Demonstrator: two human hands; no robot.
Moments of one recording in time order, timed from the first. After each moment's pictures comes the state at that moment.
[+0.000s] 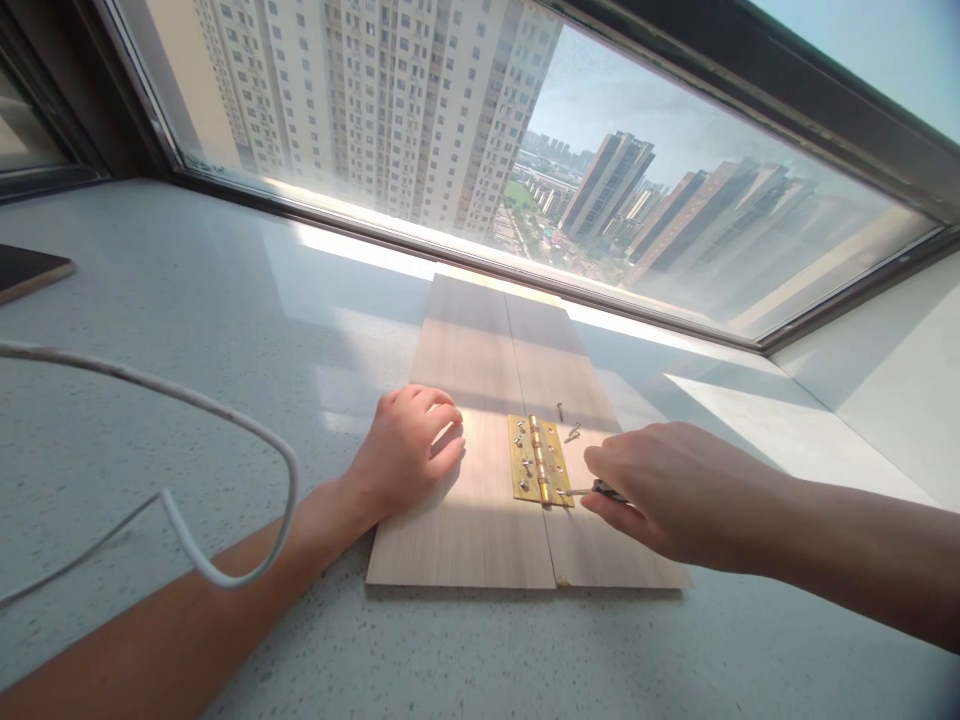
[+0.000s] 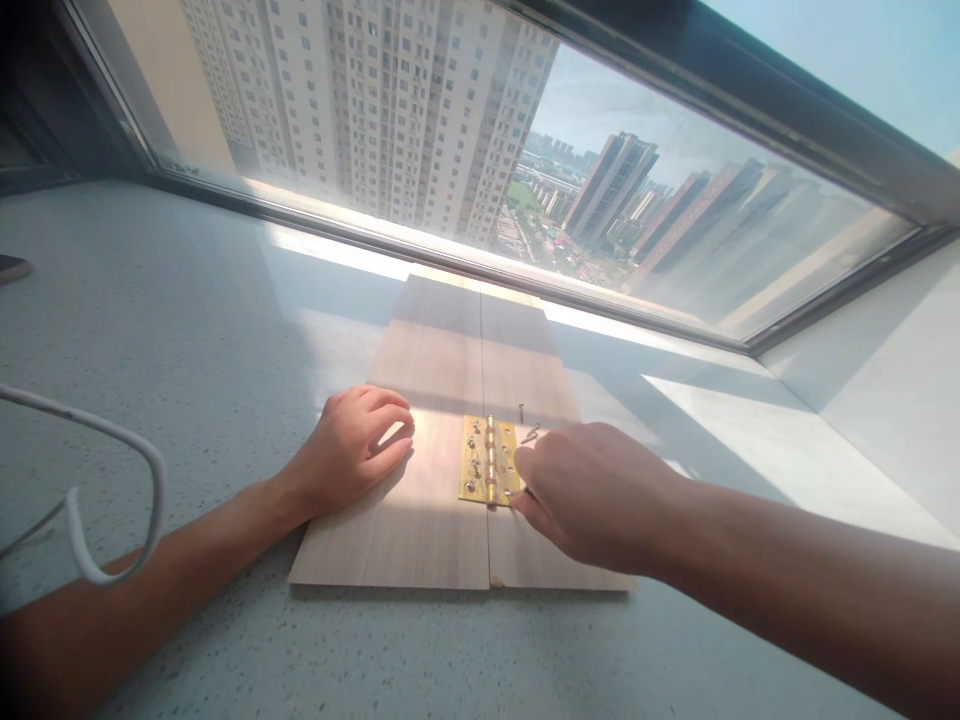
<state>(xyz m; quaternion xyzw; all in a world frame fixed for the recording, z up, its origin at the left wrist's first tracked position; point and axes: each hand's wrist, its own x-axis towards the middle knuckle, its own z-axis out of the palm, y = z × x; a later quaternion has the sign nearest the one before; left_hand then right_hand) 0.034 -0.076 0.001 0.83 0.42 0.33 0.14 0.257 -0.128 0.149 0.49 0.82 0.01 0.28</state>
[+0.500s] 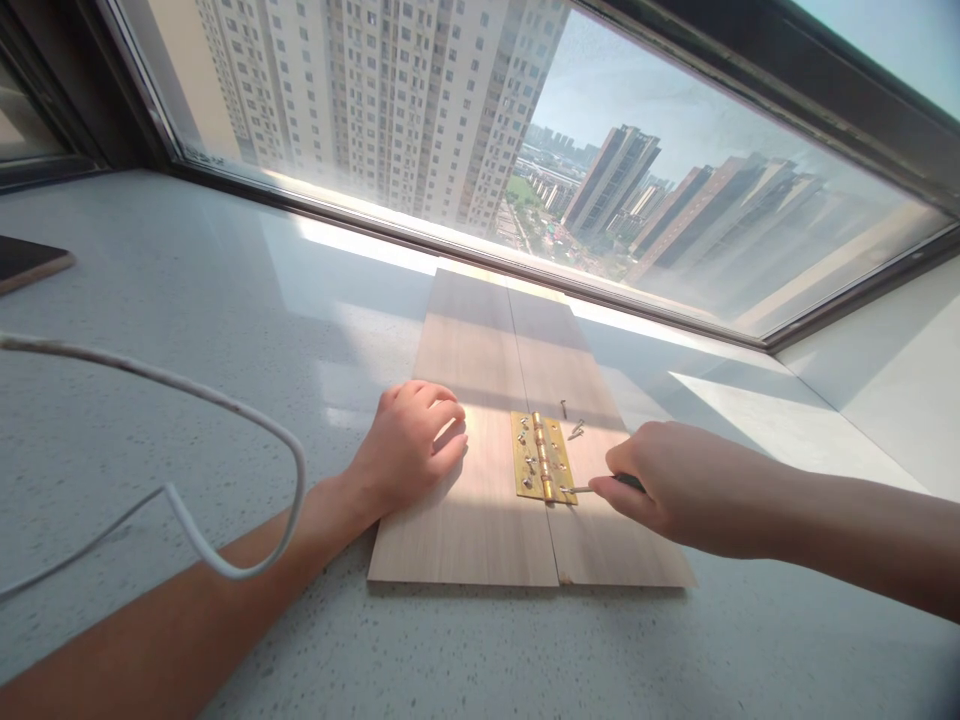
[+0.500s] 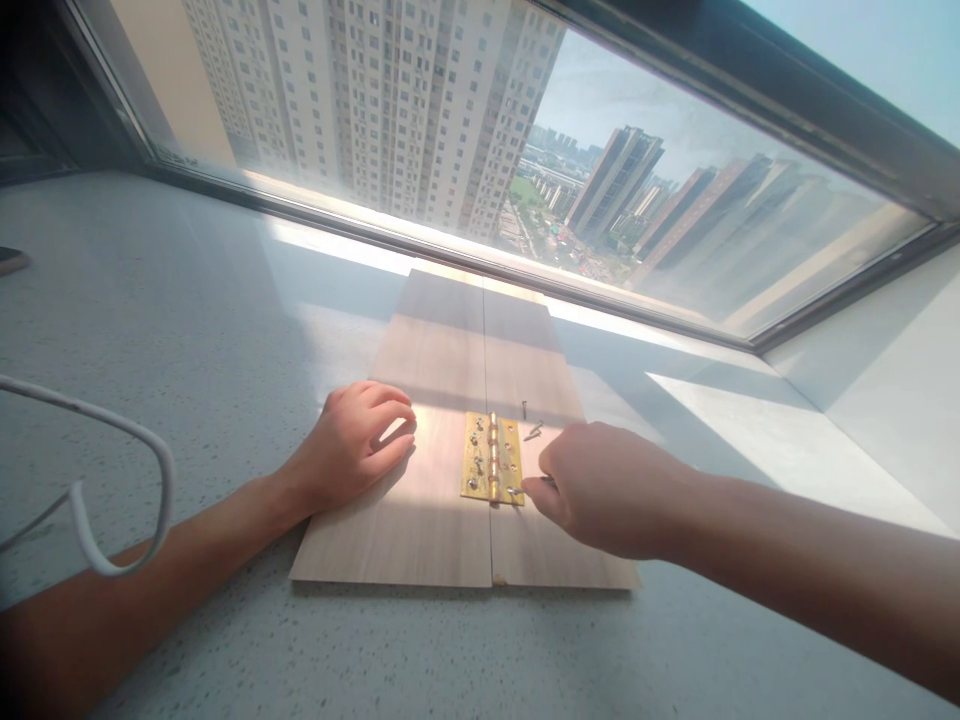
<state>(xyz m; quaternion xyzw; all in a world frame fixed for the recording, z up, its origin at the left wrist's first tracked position) 0.034 -0.076 0.000 0.83 0.42 0.33 0.14 0.263 -0.124 0.145 0.57 0.75 -0.05 0.33</state>
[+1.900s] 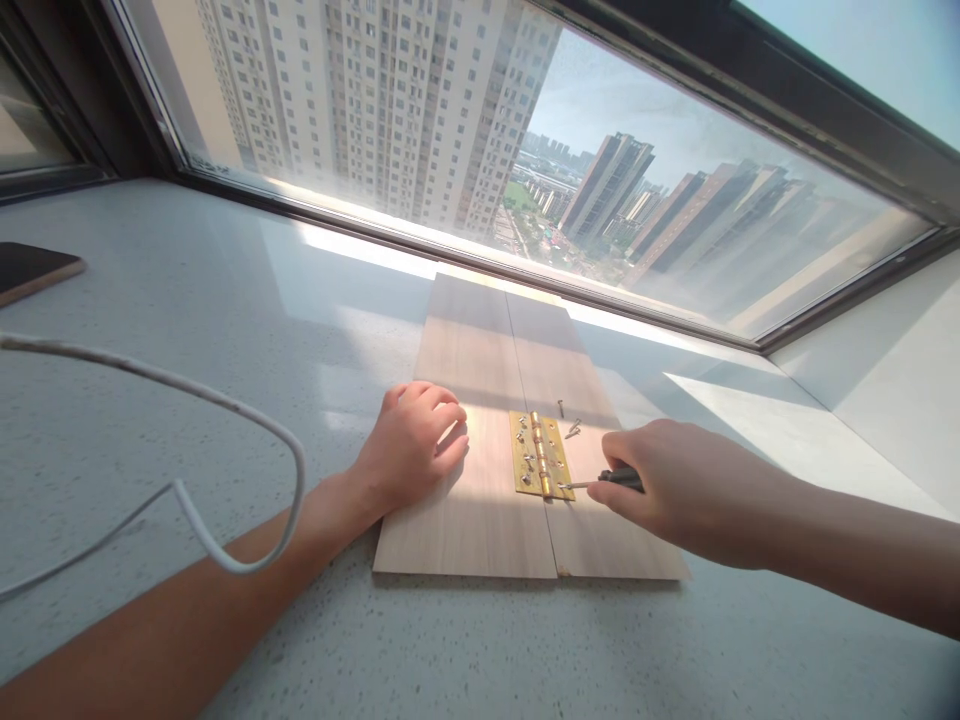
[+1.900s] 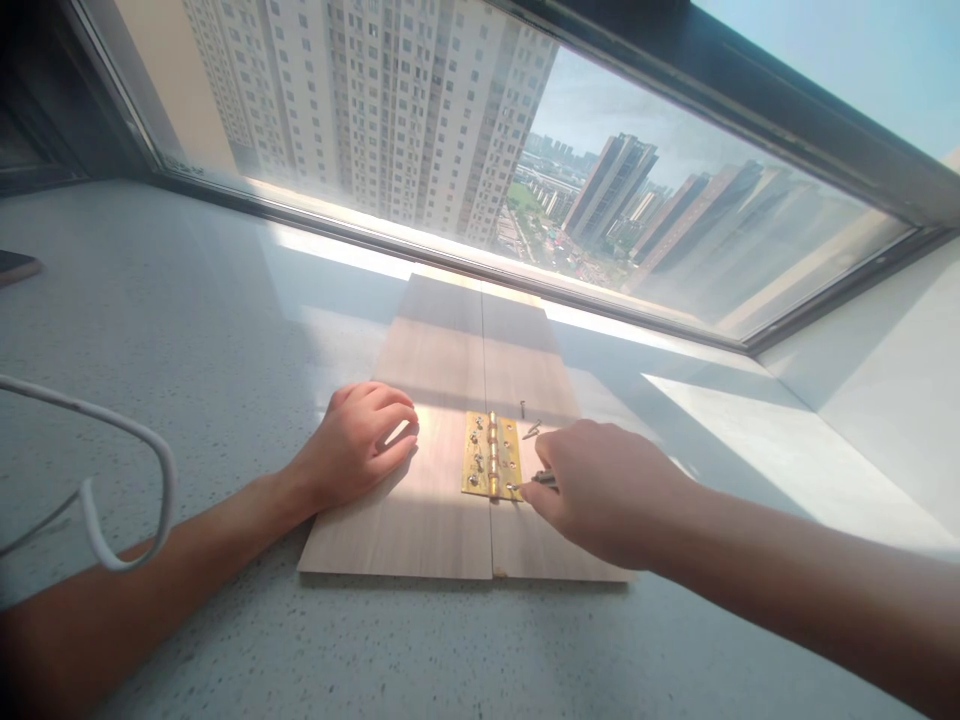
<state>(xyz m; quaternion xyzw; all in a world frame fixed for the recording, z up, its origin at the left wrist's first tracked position) 0.034 -0.079 0.005 0.85 0.41 0.32 0.12 0.253 -0.136 0.150 0.62 0.73 -0.02 0.28</state>
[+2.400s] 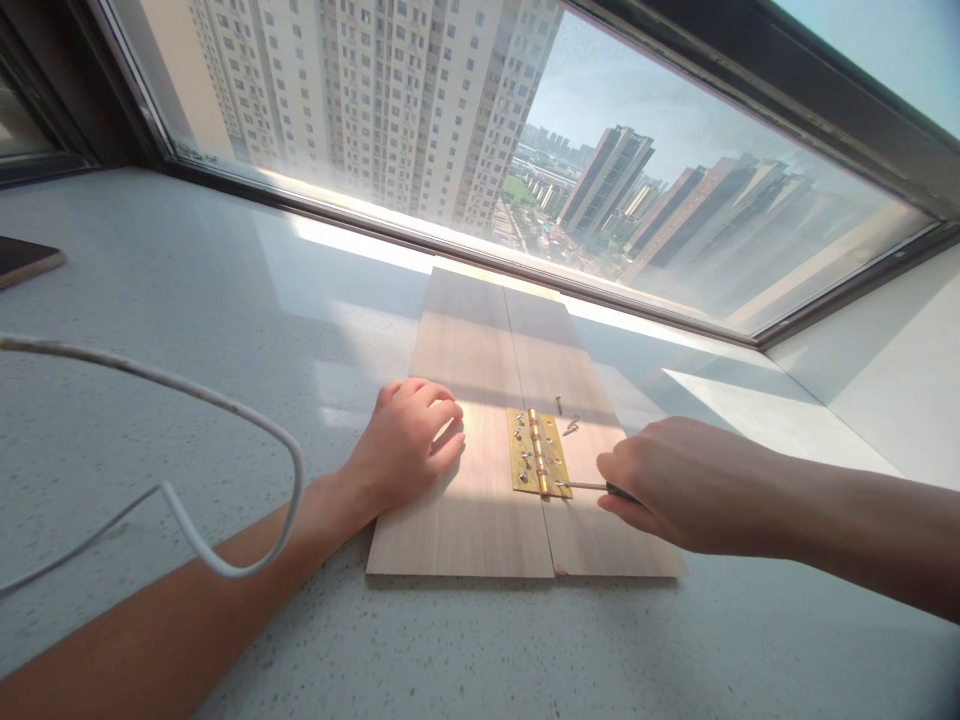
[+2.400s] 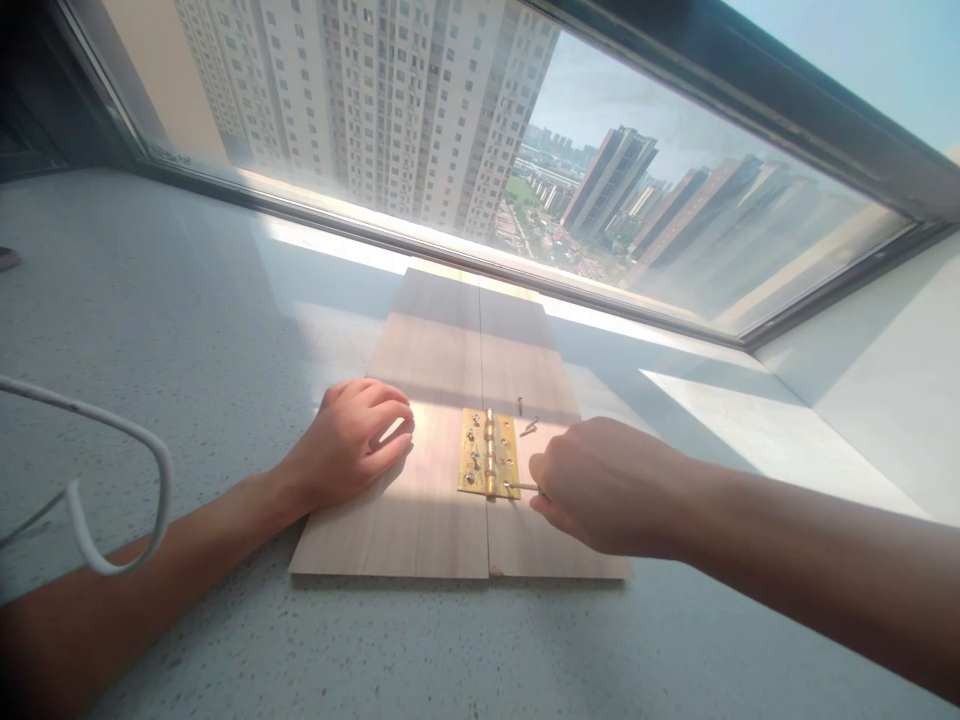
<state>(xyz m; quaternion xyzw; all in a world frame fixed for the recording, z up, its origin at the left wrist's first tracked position) 0.034 -0.078 0.004 0.85 0.41 0.32 0.12 0.271 -0.130 0.147 0.43 0.83 0.02 0.36</state>
